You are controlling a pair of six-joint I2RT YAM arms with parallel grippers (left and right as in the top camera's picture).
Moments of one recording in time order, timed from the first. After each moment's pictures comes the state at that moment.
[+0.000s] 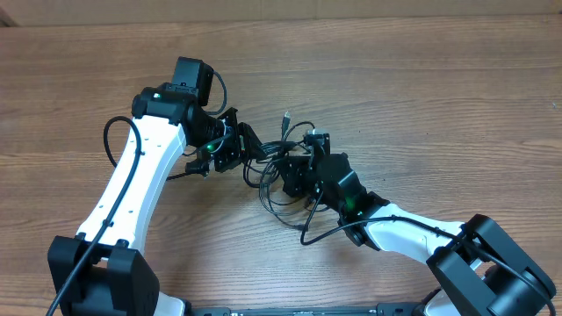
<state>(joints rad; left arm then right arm) -0.20 1.66 1.43 -1.12 0.70 -2.07 0.69 1.64 0.60 0.61 -0.15 0.72</state>
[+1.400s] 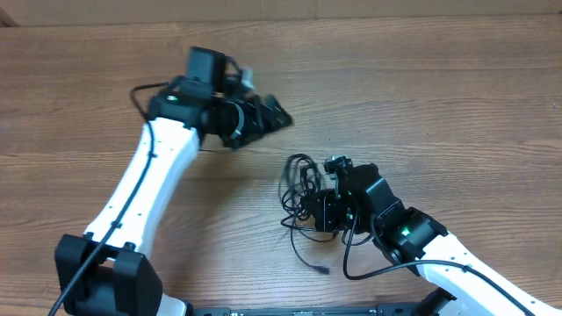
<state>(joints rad) -0.32 1.66 1.42 -0.85 0.62 -0.41 0.64 1.15 0.60 -0.21 -0.34 0.62</state>
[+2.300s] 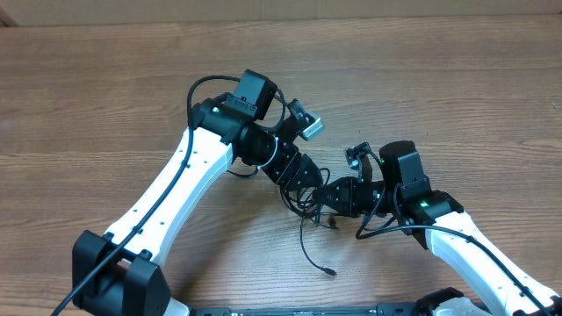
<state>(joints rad) -0.47 1.67 1.42 -1.05 0.75 0.25 0.35 1.27 0.60 -0.19 -0.80 0.60</state>
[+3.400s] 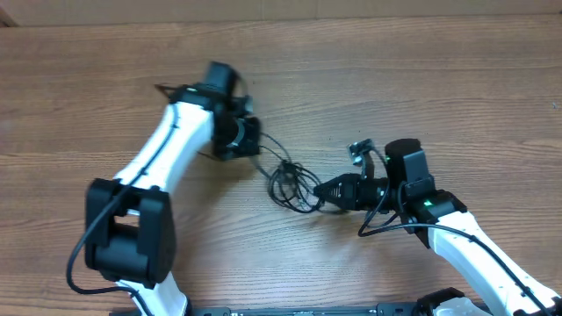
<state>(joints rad) -0.21 1.88 1.42 -0.96 0.42 -0.34 0.30 1.26 0.60 -0.14 -0.85 0.59</state>
